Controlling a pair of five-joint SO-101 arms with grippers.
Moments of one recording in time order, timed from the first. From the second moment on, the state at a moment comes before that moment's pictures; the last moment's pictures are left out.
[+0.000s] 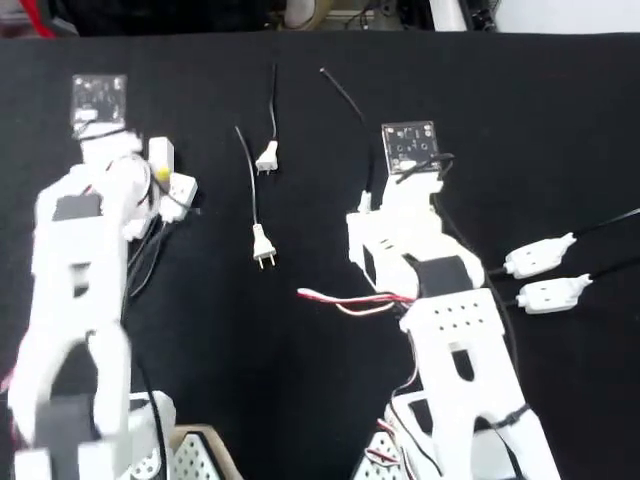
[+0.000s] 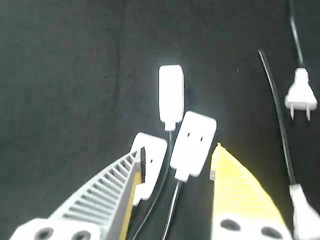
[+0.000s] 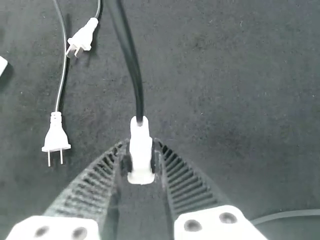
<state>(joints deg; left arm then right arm) -13.1 -15.9 30.2 41.2 -5.7 -11.3 -42.2 52.4 47.4 -3.7</state>
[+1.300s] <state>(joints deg) -12.2 35.5 -9.9 37.0 -3.5 -10.5 -41.1 53.6 43.7 -3.7</state>
